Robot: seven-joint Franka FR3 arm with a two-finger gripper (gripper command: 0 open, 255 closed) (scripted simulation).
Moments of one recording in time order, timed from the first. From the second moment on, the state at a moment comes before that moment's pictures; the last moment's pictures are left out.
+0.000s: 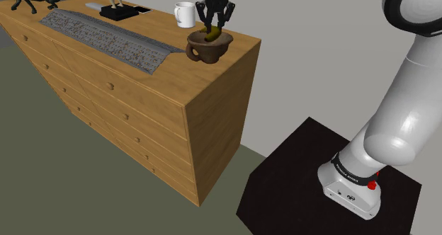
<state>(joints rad) 0.01 0.21 0.23 -1.36 0.02 1.59 0.49</state>
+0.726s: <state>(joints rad) 0.01 0.21 0.23 -1.37 0.02 1.60 0.49</state>
